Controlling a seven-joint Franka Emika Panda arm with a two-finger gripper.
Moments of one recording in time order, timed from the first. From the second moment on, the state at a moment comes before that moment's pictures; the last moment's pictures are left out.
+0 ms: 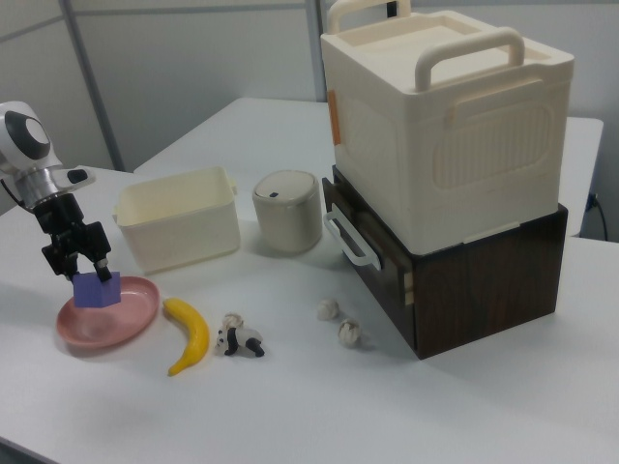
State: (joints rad) arm 0.18 0.40 0.47 -1.66 -0.45 1.52 0.55
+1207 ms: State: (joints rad) arm 0.01 0.13 0.34 -1.60 -0.28 1.50 0.56
